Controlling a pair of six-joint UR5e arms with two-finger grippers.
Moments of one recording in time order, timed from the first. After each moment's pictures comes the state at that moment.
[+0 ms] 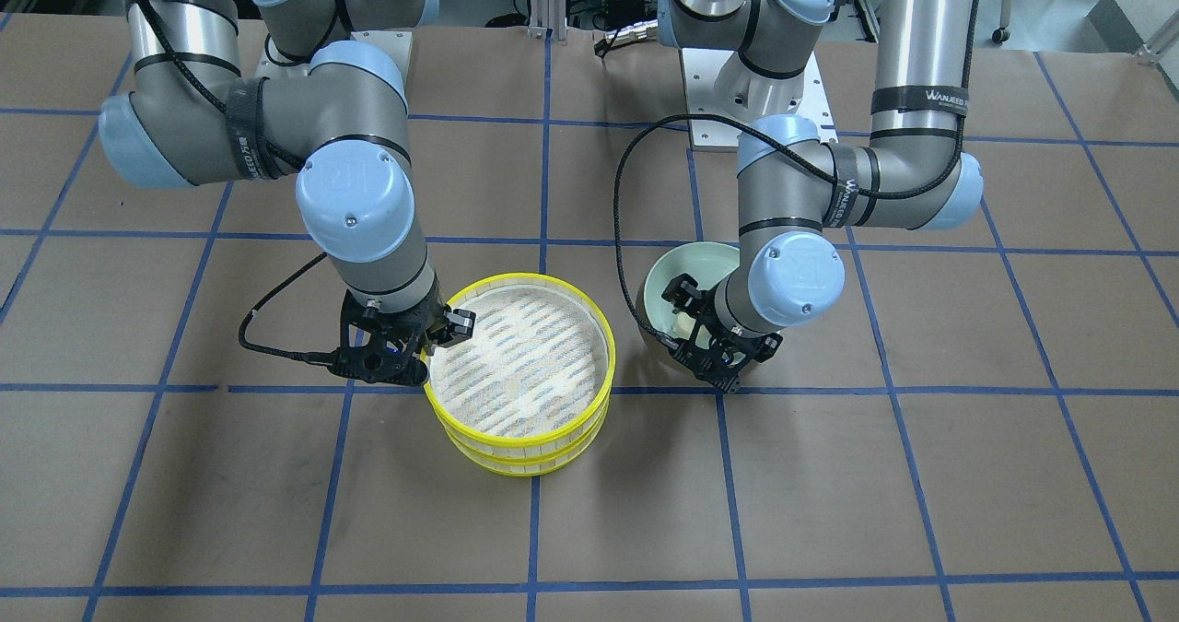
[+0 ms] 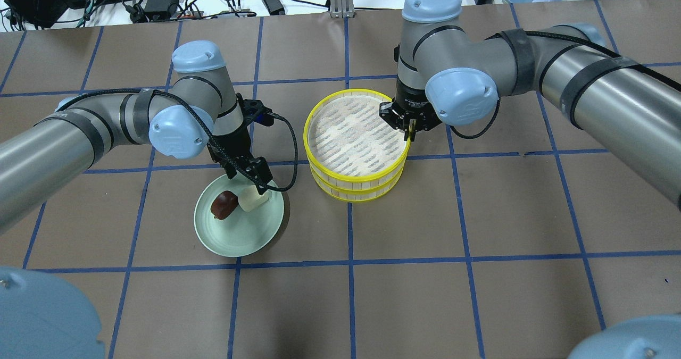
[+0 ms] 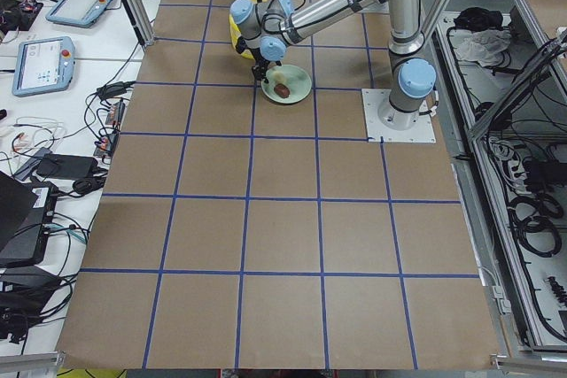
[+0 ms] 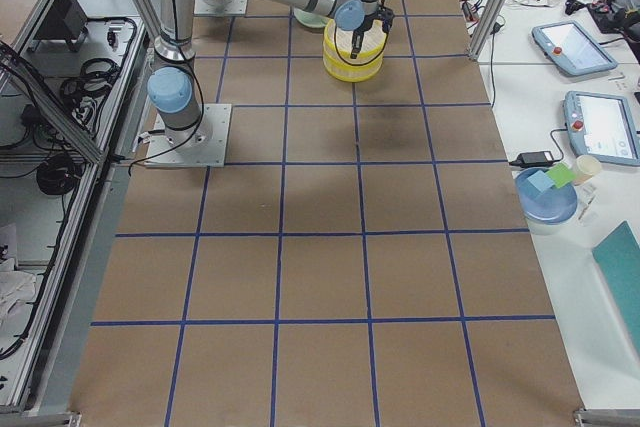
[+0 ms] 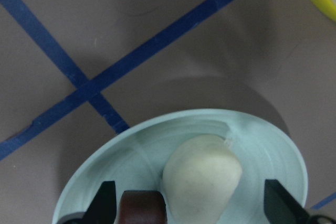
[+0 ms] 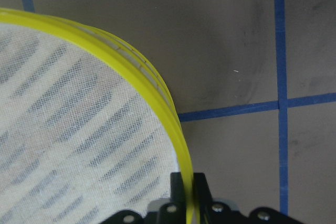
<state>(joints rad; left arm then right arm) -1.60 -1.96 -1.82 -1.26 1.54 0.56 1.76 -1.23 1.65 -1.92 -1.57 0.31</state>
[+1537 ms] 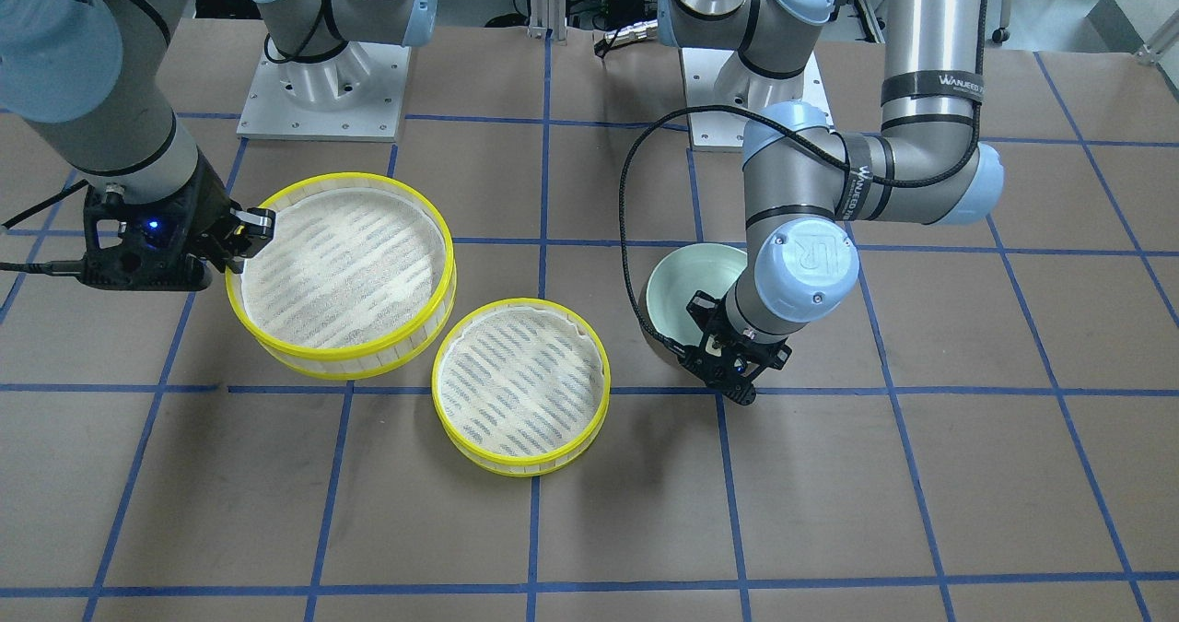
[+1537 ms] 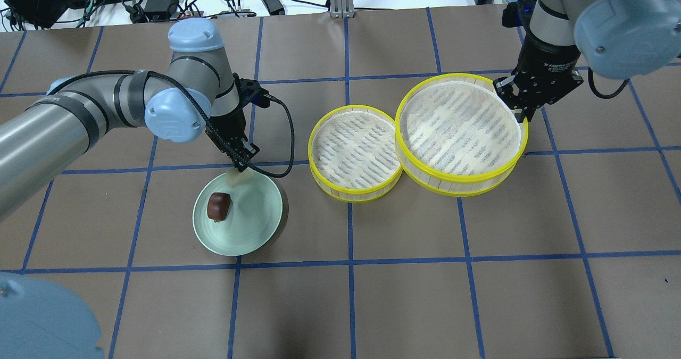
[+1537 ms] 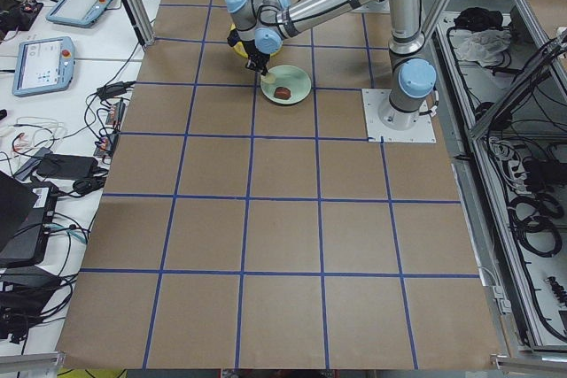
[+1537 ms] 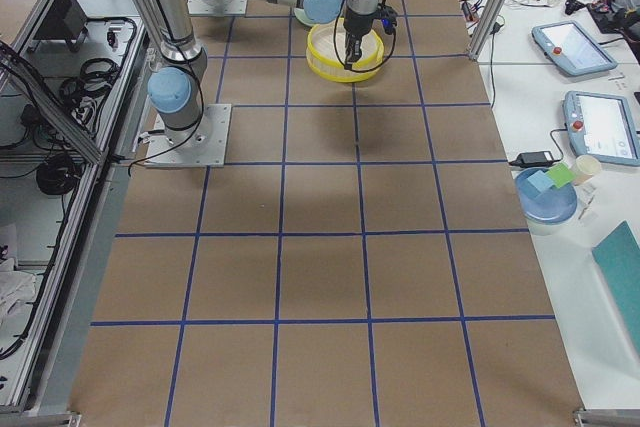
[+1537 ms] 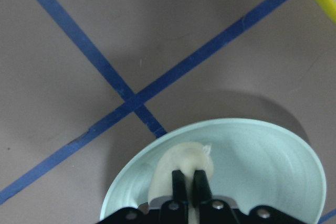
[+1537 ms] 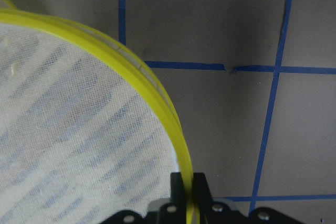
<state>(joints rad) -1.61 -1.93 -1.73 -1.27 1.61 0.57 1.48 -1.46 1.64 -1.63 -1.67 -0.13</state>
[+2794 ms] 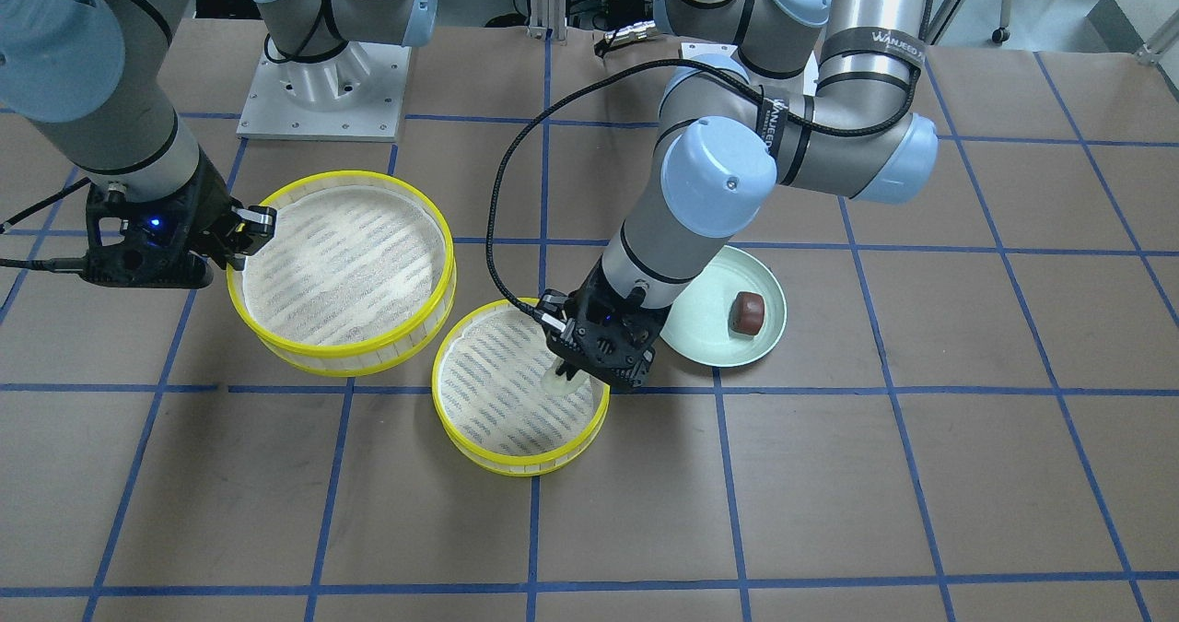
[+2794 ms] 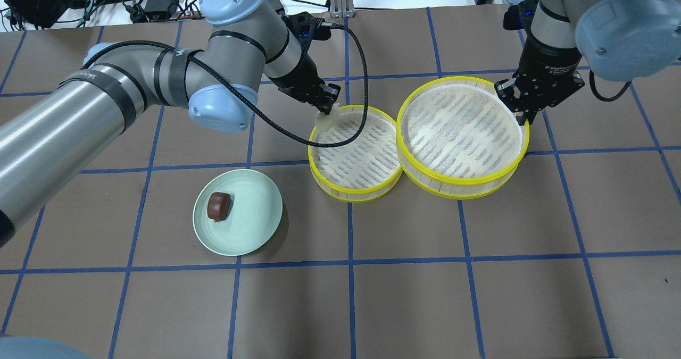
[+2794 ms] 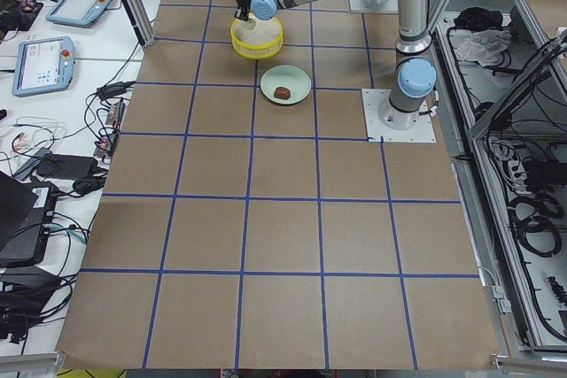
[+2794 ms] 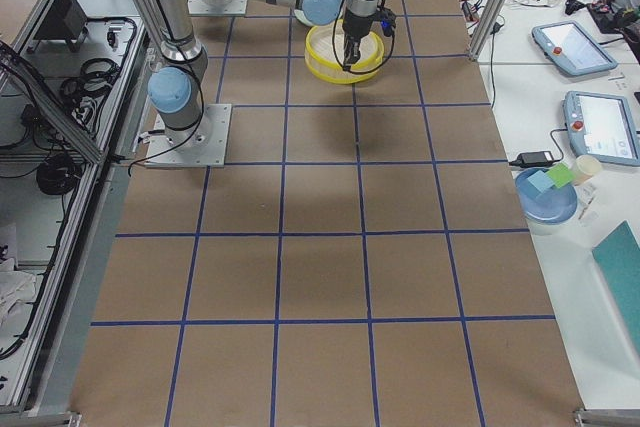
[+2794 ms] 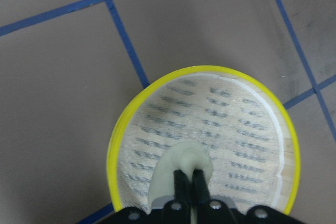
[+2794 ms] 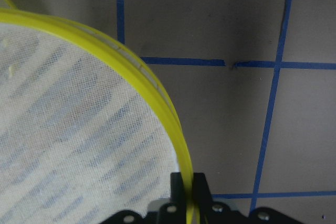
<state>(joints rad) -1.79 -1.94 -1.63 -0.97 1.25 0.18 1.48 -1.46 1.65 -1.63 -1.67 -0.12</state>
